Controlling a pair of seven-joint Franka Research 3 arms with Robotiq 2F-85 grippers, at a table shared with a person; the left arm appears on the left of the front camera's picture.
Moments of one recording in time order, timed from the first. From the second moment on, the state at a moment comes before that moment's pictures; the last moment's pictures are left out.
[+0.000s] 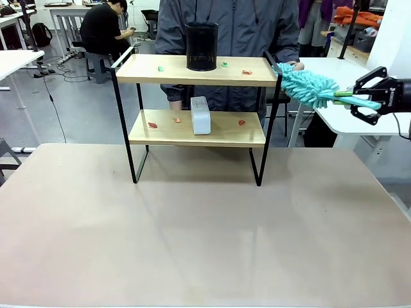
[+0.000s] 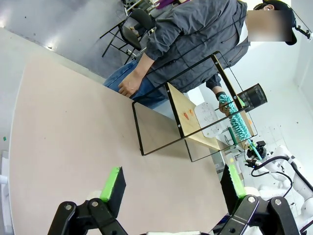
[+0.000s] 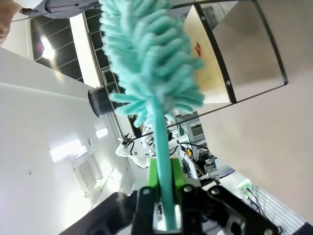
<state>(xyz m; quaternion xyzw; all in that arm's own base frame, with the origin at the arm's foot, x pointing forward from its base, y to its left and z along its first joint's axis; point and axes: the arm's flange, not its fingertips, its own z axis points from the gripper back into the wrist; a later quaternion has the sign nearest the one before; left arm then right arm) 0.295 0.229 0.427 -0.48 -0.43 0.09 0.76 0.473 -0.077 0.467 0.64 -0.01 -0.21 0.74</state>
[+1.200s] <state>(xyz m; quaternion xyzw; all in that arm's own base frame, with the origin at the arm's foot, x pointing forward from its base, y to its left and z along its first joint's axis) 0.295 0.230 0.428 -0.48 -0.43 0.08 0.76 0.346 -0.148 0.567 0.55 -0.10 -0.06 0.82</state>
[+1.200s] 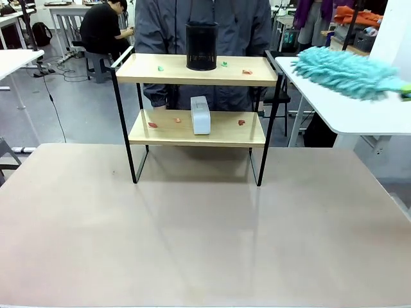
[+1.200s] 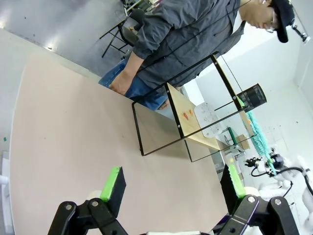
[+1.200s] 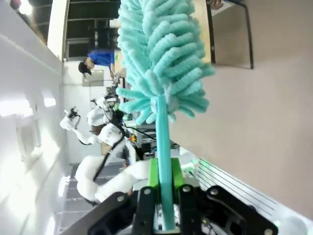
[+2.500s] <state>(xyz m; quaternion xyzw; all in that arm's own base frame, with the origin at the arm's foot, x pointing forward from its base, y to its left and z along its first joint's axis) 0.296 0.230 0.427 -0.48 -0.43 0.08 0.76 0.189 -0.220 0.570 0.56 -0.09 0.00 0.82</state>
